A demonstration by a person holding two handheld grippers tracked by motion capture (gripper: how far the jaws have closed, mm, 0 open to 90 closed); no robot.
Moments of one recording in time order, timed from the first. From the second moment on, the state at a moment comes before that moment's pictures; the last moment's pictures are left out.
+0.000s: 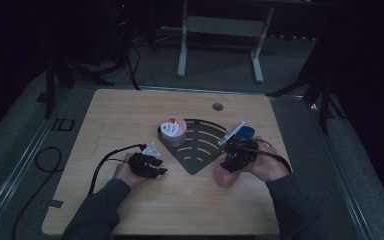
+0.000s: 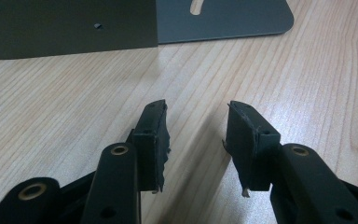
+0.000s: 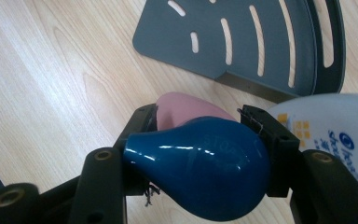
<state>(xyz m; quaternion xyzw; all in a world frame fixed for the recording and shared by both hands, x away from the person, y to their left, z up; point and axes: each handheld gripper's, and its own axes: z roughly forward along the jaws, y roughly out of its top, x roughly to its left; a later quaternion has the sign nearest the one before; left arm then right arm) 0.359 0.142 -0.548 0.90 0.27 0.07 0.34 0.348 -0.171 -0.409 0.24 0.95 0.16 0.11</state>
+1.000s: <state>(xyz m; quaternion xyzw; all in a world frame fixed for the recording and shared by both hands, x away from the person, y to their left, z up) 0.358 0.141 -0.548 0.90 0.27 0.07 0.34 0.358 -0.136 -0.398 0.22 0.95 0.17 0.11</state>
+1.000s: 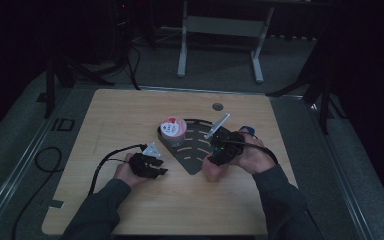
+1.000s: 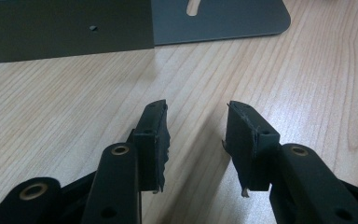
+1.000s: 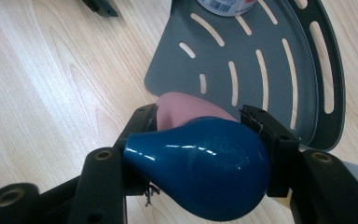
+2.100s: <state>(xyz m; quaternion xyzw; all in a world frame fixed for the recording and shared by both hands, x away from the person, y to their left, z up) 0.359 0.139 -0.548 0.90 0.27 0.07 0.34 0.374 -0.118 -0.388 0.22 0.95 0.18 0.11</state>
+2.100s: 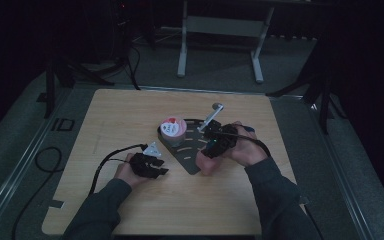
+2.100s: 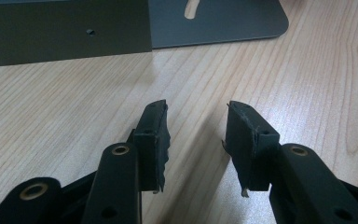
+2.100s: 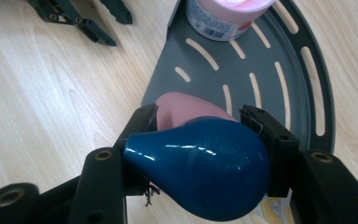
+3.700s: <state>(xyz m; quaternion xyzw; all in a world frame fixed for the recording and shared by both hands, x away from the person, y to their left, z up) 0.360 0.139 -0.548 0.90 0.27 0.07 0.35 0.413 -0.089 -0.390 0.25 0.95 0.17 0.11</state>
